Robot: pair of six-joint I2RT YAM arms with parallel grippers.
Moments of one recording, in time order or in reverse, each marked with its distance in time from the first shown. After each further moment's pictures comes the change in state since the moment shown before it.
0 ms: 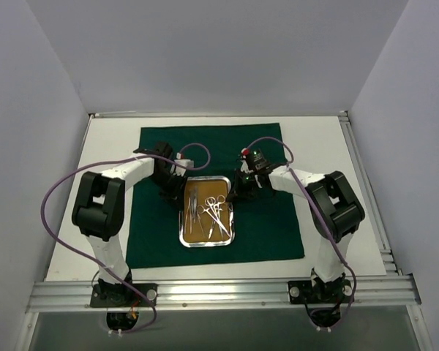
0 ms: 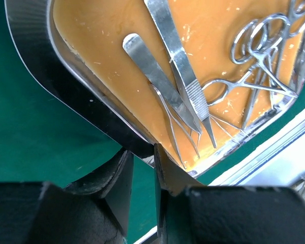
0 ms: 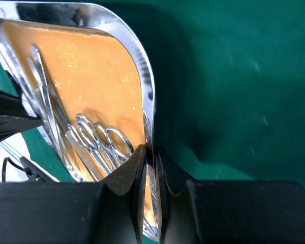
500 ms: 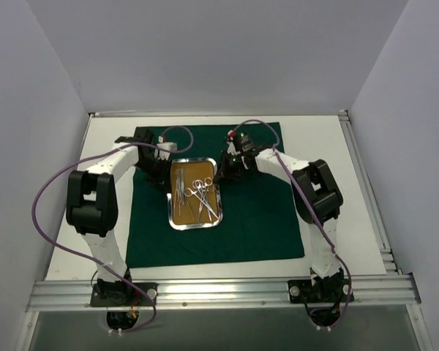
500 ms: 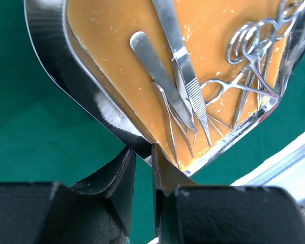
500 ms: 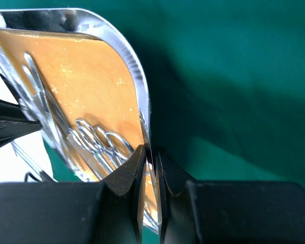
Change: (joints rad) left arm 0.145 0.006 0.121 -0.043 -0.026 0.037; right arm 0.009 0.232 0.359 -0.074 -0.042 -0.018
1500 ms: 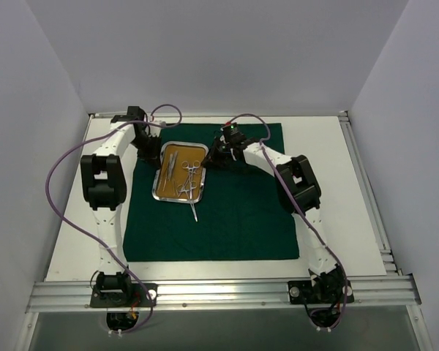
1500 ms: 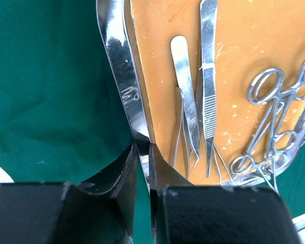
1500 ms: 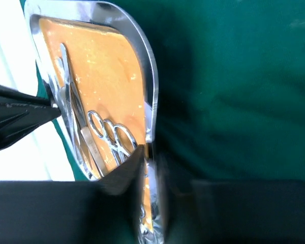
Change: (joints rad) left arm 0.122 0.425 0.608 -0.132 -0.111 0.036; right arm -0.008 0.294 0.379 0.077 0.057 0.218
